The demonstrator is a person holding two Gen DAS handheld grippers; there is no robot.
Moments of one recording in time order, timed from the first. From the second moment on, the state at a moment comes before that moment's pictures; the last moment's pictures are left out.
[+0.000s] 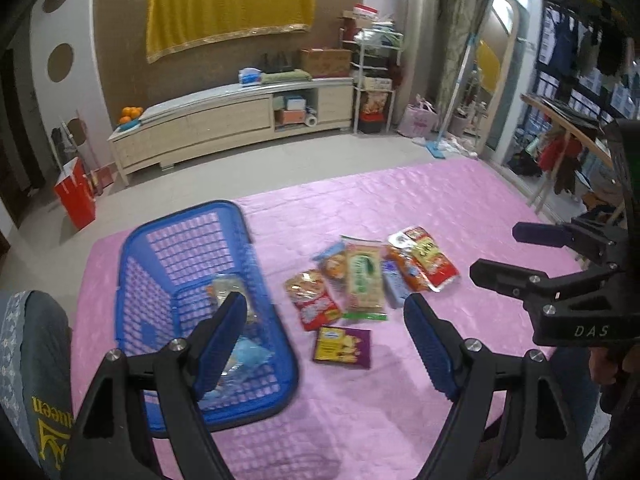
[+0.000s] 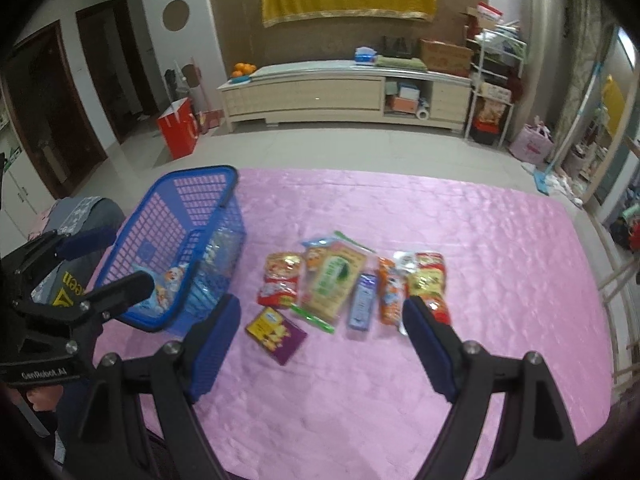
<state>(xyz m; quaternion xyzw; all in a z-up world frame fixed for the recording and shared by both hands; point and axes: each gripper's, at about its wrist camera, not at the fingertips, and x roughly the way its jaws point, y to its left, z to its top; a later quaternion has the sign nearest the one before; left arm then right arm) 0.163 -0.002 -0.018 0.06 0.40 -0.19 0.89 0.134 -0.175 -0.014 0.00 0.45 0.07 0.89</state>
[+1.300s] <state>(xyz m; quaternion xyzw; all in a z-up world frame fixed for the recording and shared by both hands) 0.291 -0.141 -0.168 0.15 0.54 -0.11 0.82 0.214 -0.299 -0.140 0.05 0.53 0.02 0.84</state>
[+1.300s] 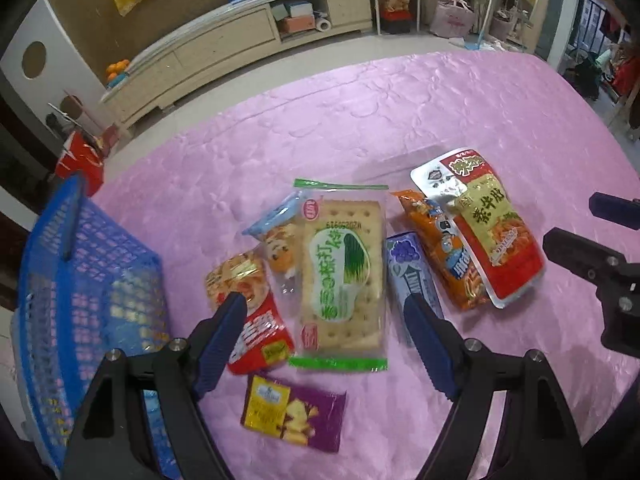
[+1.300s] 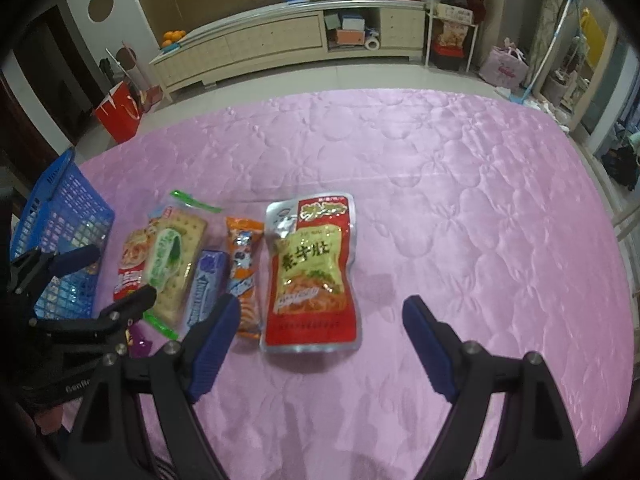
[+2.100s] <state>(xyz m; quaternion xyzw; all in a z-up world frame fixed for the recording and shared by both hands) 0.314 -0.133 -0.213 0.17 0.55 -0.12 0.81 0.216 -0.311 -0.163 0.05 0.56 0.01 0.83</state>
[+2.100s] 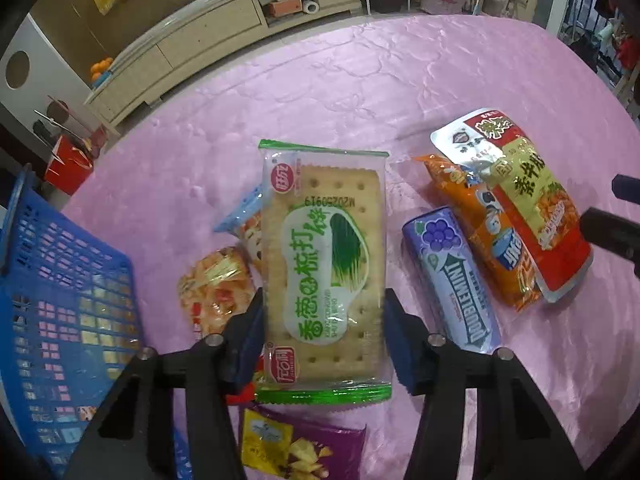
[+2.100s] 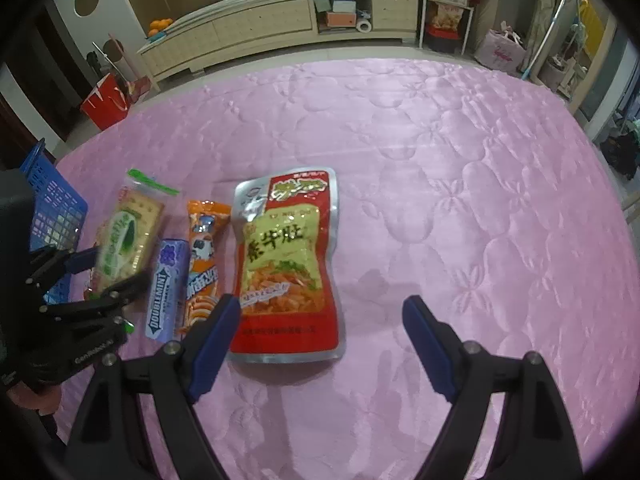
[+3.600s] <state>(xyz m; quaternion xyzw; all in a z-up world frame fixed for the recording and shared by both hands) 0.202 -0.063 -0.101 0.04 0.46 -0.14 0.87 0.179 -0.246 -0.099 -0.02 0.52 0.07 0.85</state>
